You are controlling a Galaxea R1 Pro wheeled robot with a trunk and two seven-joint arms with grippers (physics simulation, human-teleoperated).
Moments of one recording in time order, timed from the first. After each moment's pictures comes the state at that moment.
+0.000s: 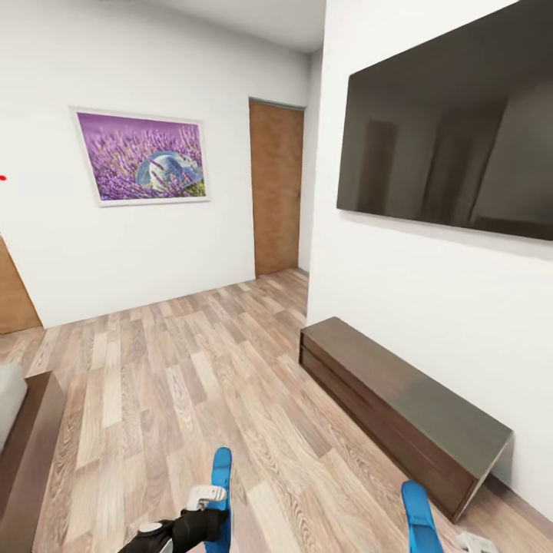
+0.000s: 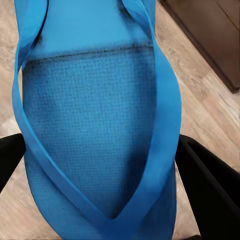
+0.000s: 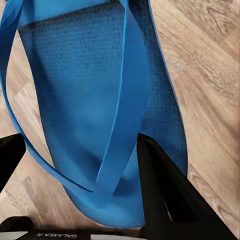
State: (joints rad) left arm -0.46 -0.02 0.00 -0.25 0.06 0.02 -0.38; right arm -0.40 -0.32 -0.31 -0.14 0.01 0.11 0.57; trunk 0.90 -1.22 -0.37
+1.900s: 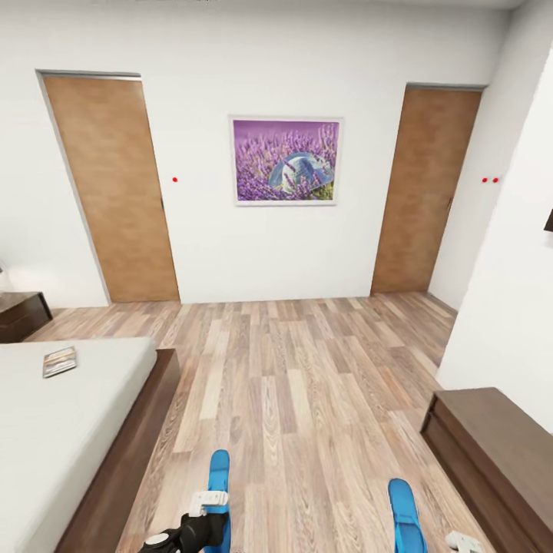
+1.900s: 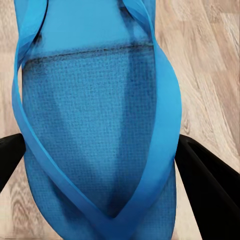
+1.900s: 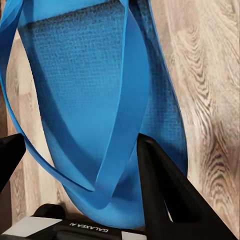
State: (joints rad) left arm -0.46 -0.05 0.00 -0.19 0.07 -0.07 -0.26; right arm -0.40 -0.31 -0.31 -0.13 0.01 0.11 0.72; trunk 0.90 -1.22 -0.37
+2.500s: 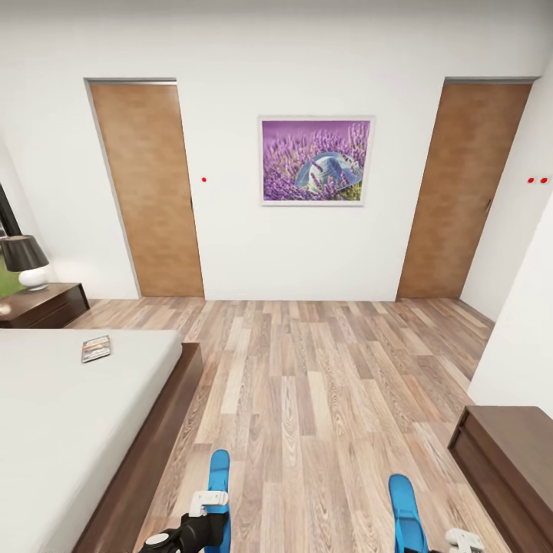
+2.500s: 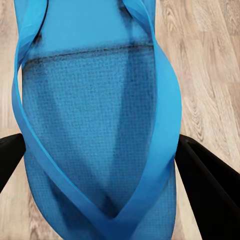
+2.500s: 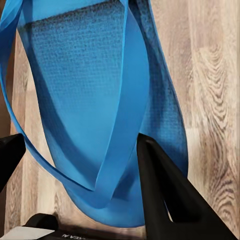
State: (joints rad) left arm -0.46 -0.05 0.00 -0.19 0.07 -0.07 -0.26; right arm -0.40 -0.31 -0.31 -0.13 0.01 0.05 0.72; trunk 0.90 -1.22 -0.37
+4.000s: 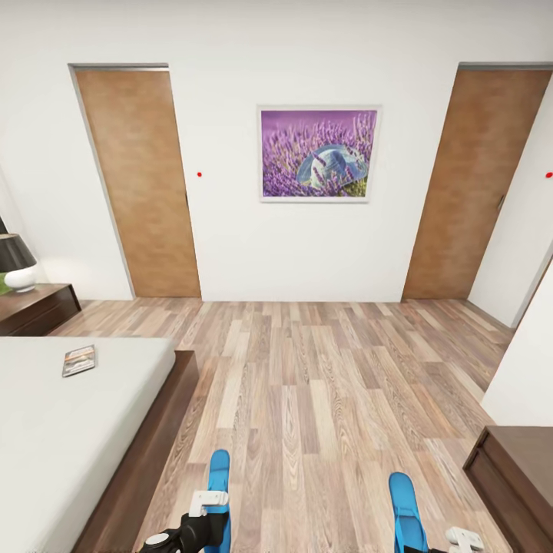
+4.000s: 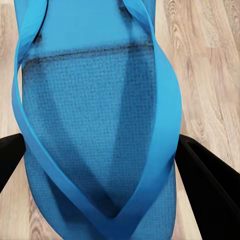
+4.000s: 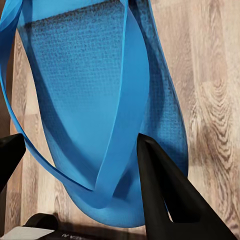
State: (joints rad) left arm -0.46 -0.05 0.00 -0.19 0.07 -0.07 -0.26; right arm -0.40 -0.31 -0.31 -0.13 0.00 0.04 0.72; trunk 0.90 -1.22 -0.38
